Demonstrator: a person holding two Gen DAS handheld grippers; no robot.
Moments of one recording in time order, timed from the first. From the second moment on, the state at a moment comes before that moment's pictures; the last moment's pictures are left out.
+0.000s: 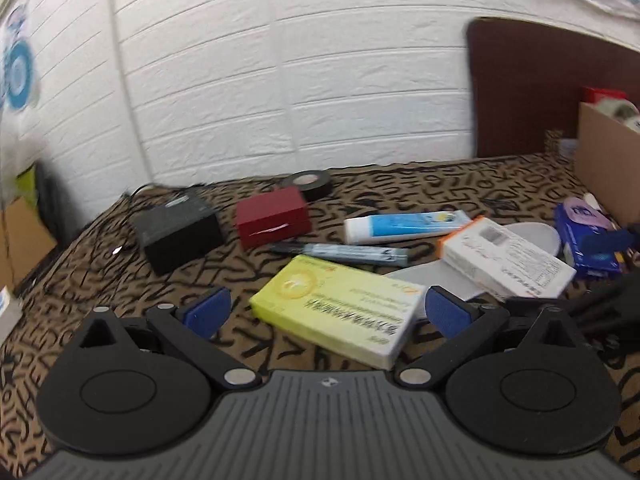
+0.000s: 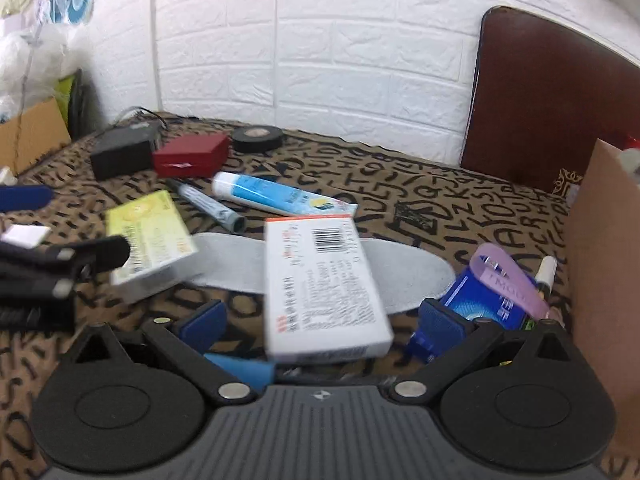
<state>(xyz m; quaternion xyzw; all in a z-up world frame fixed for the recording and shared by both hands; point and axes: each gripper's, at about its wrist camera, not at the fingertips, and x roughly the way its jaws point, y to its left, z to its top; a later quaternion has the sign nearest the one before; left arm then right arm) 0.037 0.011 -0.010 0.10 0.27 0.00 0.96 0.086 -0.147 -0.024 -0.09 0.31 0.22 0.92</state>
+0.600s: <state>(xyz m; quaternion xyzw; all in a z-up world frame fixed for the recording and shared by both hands) 0.022 0.049 -0.012 0.08 0.27 -0.04 0.96 0.065 -0.114 -0.040 -0.15 0.31 0.45 0.83</state>
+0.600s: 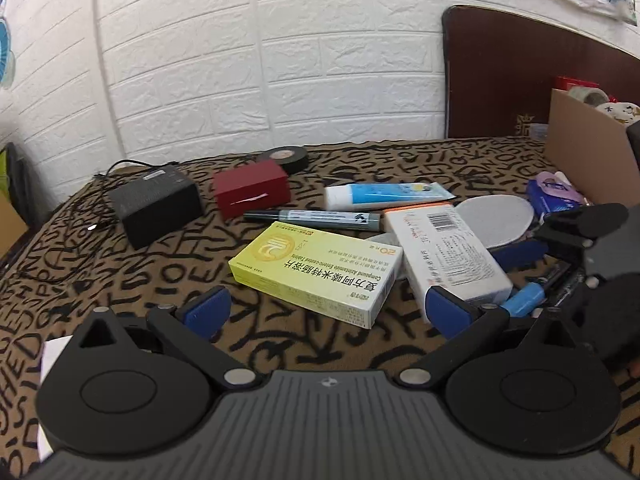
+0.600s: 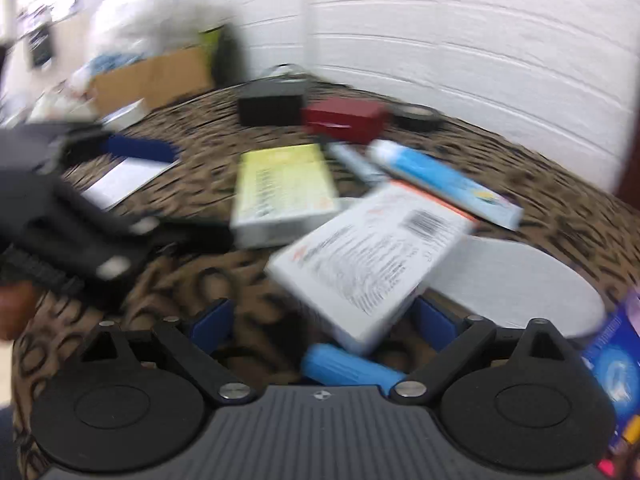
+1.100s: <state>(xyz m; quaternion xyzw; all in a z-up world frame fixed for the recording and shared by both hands) 0.017 0.056 -0.014 0.07 0.27 -0.05 0.96 0.042 -0.120 -0.024 -0.18 0.27 0.44 0.84</state>
